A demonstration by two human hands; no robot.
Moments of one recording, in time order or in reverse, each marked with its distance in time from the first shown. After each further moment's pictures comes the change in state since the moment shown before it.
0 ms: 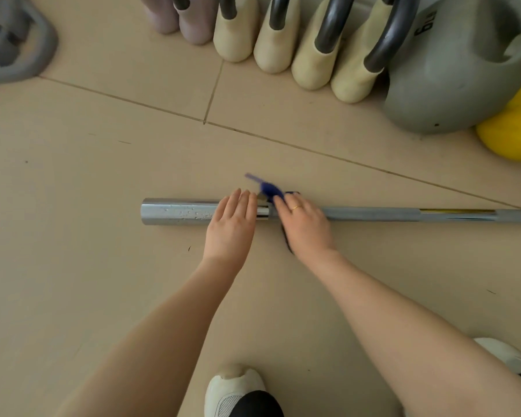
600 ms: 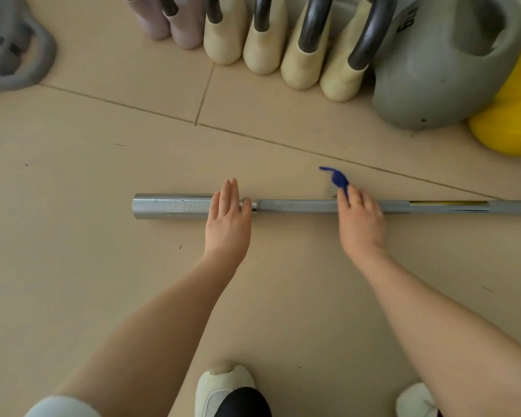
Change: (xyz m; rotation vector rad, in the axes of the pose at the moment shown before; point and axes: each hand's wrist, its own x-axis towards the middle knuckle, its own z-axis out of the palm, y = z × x) left_hand 0.009 0.025 -0.005 0.082 -0.095 -0.102; right_hand -0.026 0.099 0.005 -0.129 -0.034 0.262
